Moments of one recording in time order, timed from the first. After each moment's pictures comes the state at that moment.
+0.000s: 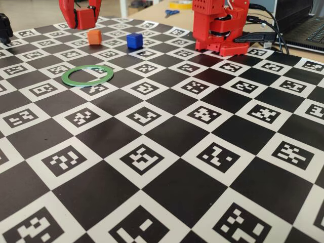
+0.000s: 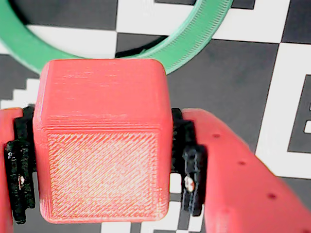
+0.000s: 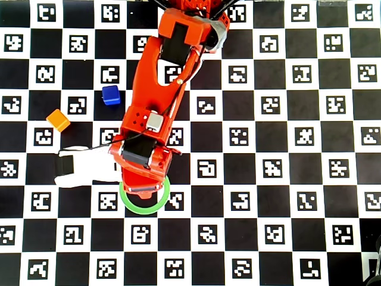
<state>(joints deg) 20.0 59.6 48.4 98.0 -24.4</state>
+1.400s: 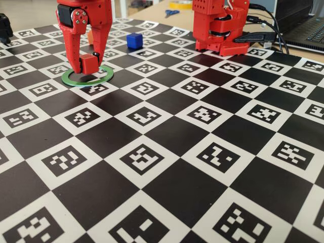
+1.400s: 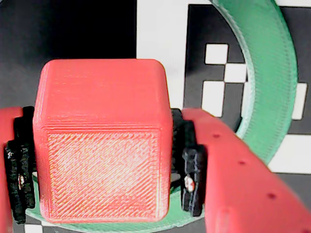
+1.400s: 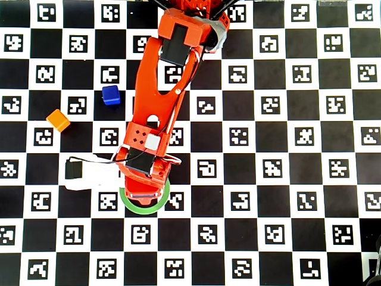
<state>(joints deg) 20.4 59.6 74.2 68.8 -21.6</state>
